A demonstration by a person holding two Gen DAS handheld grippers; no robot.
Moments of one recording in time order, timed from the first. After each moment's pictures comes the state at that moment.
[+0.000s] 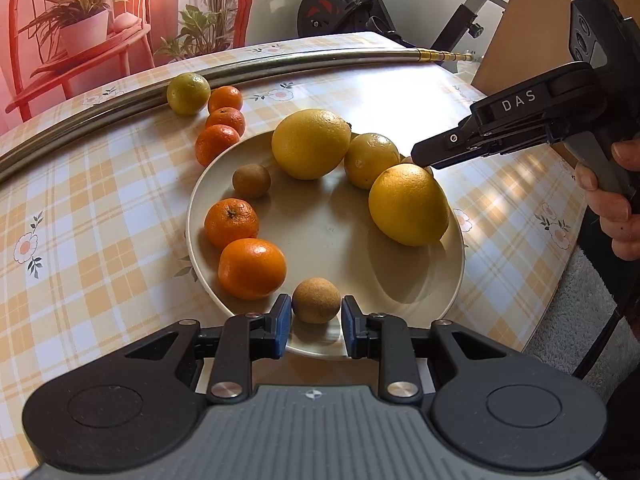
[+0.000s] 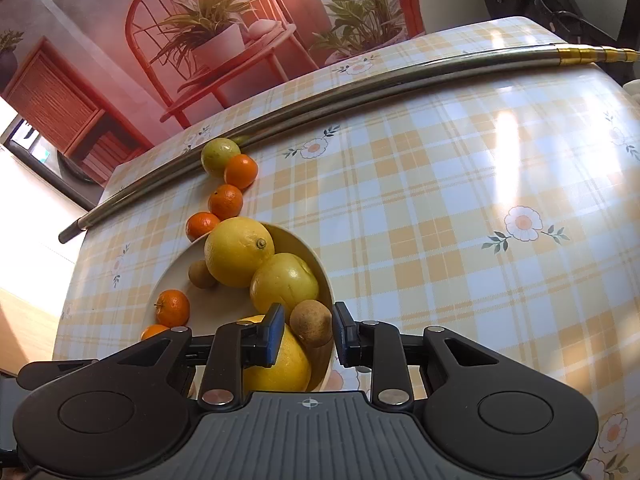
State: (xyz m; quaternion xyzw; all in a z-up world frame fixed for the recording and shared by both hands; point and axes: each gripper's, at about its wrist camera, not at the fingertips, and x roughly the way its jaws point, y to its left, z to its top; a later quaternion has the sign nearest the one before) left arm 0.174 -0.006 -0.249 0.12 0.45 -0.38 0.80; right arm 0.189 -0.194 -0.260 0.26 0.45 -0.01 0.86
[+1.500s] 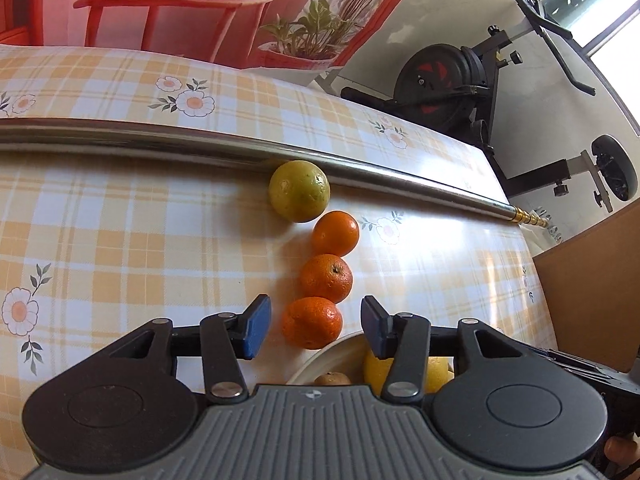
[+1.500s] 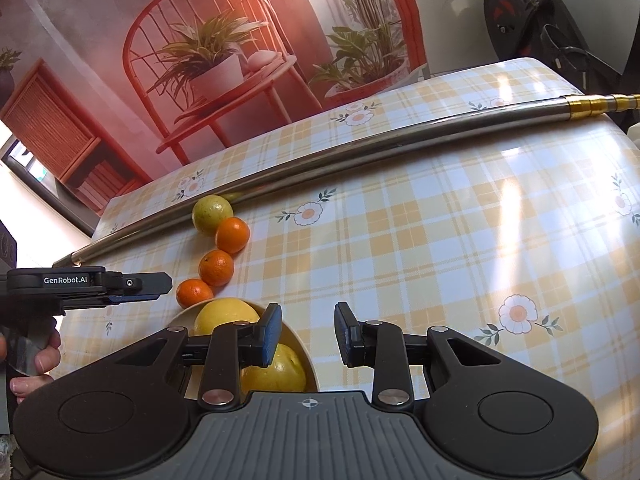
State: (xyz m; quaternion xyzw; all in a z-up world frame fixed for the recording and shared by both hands) left arm 0.331 -0.006 -0.237 -0.11 0.52 -0.27 0.80; right arm 0.229 -0.219 -0.246 0.24 0.42 -0.02 0.88
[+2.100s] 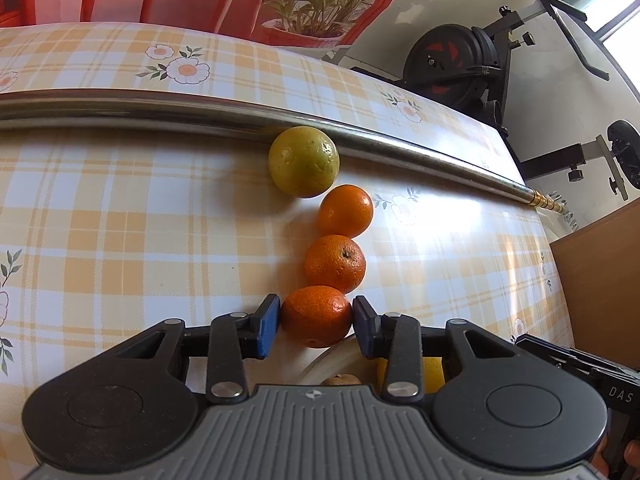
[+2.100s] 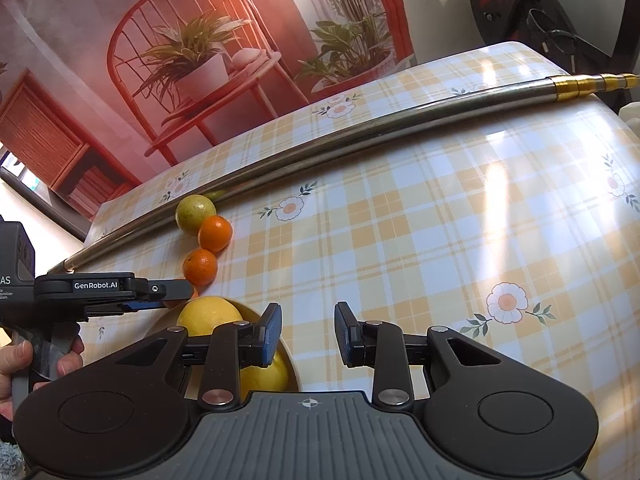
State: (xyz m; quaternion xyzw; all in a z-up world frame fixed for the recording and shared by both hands) left arm 0.340 -0.023 -0.266 -0.10 0.55 -0.26 0.79; right arm 0.228 -0.229 -0.256 0.26 0.42 -0.03 0.87
